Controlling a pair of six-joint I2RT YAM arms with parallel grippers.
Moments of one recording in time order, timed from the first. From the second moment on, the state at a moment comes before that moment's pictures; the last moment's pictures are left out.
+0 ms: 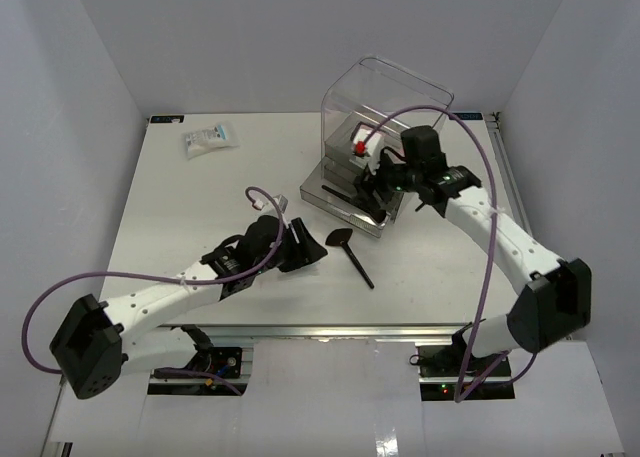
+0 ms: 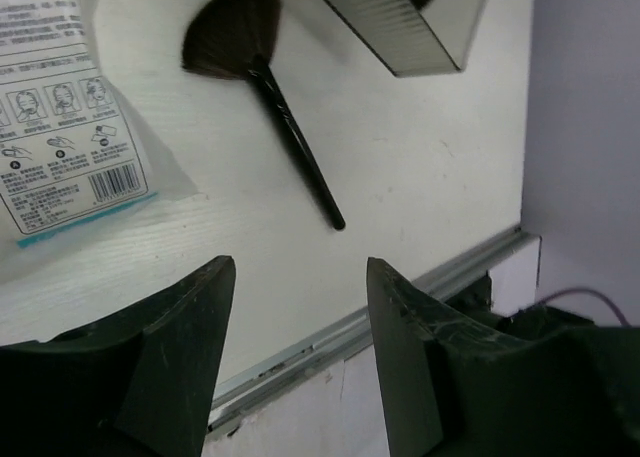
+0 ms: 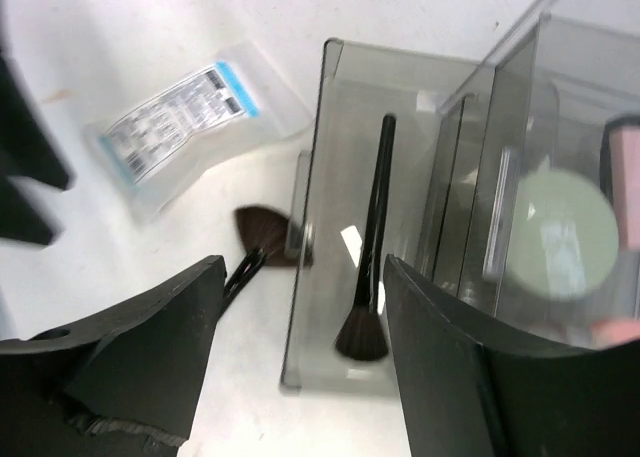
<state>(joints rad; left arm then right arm) -0.83 1.11 0.65 -0.11 -0.03 -0.97 0.50 1.44 1.27 -0.45 -0.52 -0.46</state>
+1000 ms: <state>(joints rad) -1.00 2.02 1.45 -0.67 -0.31 -1.46 -0.02 0.97 0.92 -0.46 -1.10 -0.43</state>
